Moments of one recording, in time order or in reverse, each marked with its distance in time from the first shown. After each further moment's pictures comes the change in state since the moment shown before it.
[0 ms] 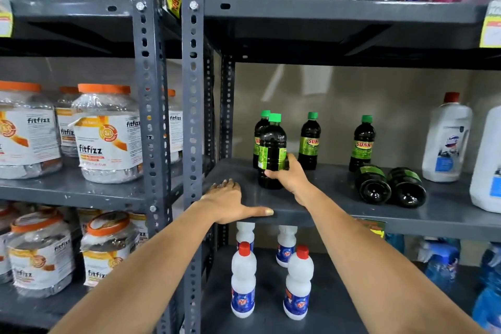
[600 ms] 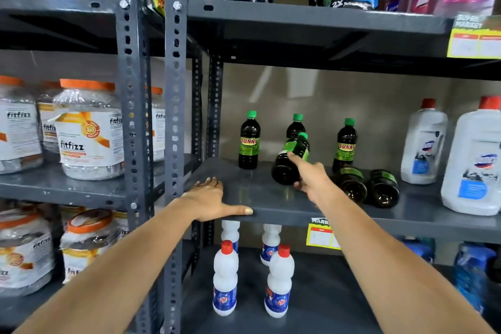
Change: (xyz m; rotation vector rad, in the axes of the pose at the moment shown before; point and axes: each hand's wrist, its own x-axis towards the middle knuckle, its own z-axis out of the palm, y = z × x) left_hand 0.000 0.001 0.001 0.022 -0.028 -0.016; right_hand -0.018 -0.017 -0.069 0.285 0.231 0.302
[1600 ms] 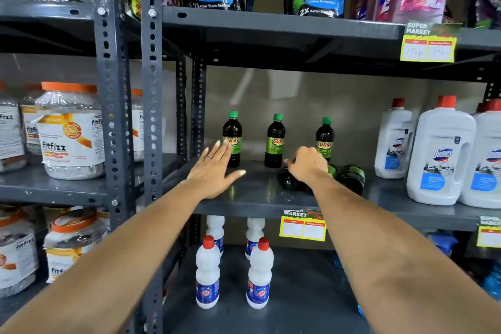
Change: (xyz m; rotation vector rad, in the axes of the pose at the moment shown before) left_hand 0.028 0.043 -0.021 0.033 0.440 0.164; right_hand -0.006 -0.028 -0.051 -1.233 0.192 -0.551
